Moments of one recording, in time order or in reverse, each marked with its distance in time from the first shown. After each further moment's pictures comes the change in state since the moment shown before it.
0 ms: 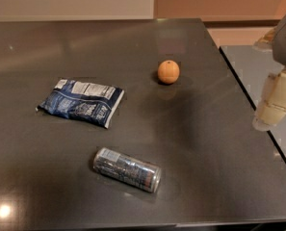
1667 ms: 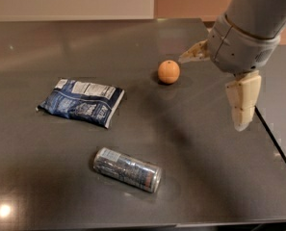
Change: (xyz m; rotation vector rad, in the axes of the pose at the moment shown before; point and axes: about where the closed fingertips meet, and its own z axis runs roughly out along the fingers) arm -0.074 0.019 0.040 -0.166 -0.042 -0.718
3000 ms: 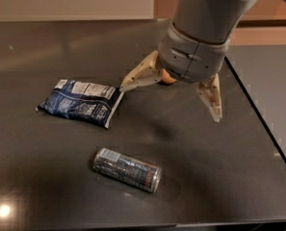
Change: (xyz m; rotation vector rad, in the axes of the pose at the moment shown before) arm -0.088 -0.007 0.010 -0.038 -0.097 -0.844
